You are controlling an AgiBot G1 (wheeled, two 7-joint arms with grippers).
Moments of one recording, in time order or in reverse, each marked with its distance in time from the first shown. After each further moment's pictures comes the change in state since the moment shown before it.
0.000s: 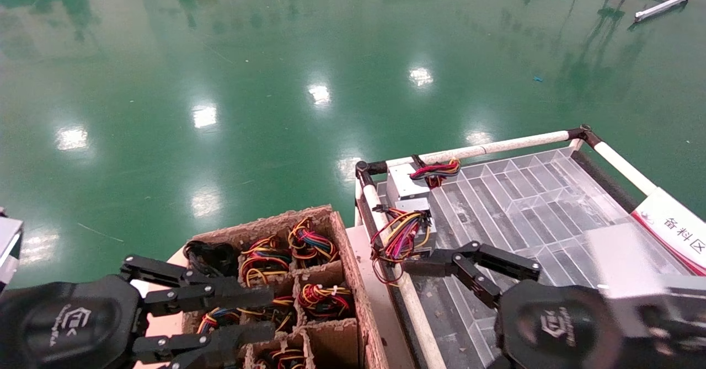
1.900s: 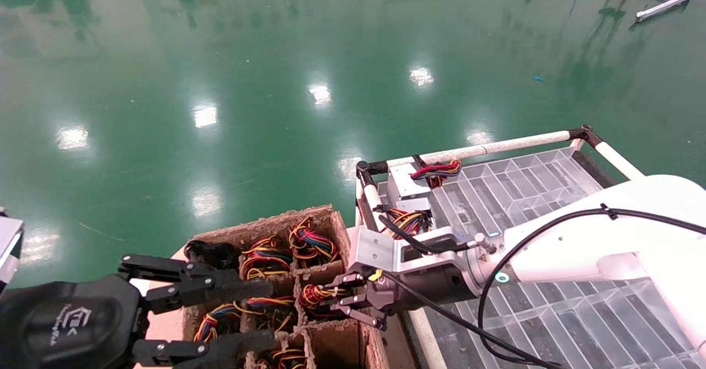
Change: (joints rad) left arm 0.000 0.000 0.001 0.000 -0.001 0.000 0.001; right arm 0.449 -0.542 -0.357 -0.598 -0.649 0.105 -0.165
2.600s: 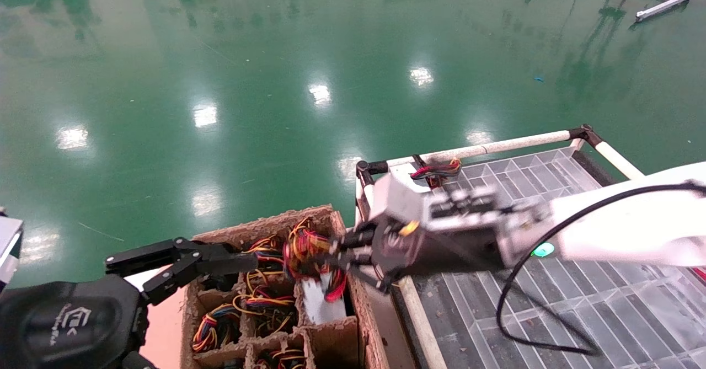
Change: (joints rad) left arm 0.000 0.000 0.000 0.000 0.000 0.000 0.000; right arm 0.016 0.099 0.118 0.097 0.186 -0.068 0.022
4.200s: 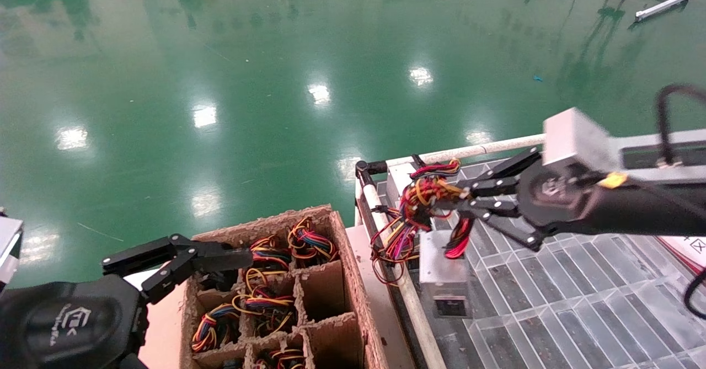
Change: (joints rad) left arm 0.000 0.000 0.001 0.000 -0.001 0.000 0.000; right arm 0.087 0.344 0.047 0.170 0.052 -0.101 0.034
